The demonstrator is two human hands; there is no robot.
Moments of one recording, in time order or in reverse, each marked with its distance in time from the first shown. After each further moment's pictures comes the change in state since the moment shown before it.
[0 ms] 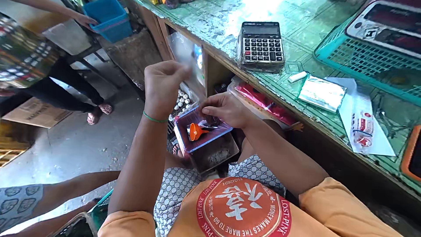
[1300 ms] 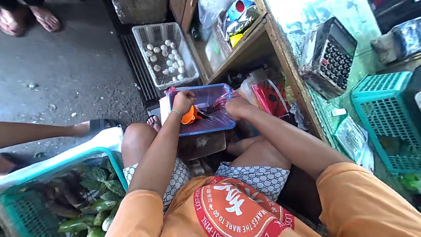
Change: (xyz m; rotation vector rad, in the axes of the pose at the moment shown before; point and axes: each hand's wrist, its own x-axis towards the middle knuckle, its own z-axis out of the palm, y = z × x) left_hand -0.112 -0.342 -0.031 0.205 -0.073 -0.780; right_hand 0.099 0.169 -0.006 -1.612 -0.865 1.015
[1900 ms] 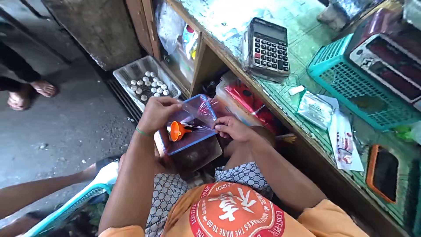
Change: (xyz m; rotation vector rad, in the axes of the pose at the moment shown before) left_hand -0.073 0.162 -0.044 -0.131 -0.190 0.403; right_hand -0.097 0.050 0.105 1.631 0.402 -0.499
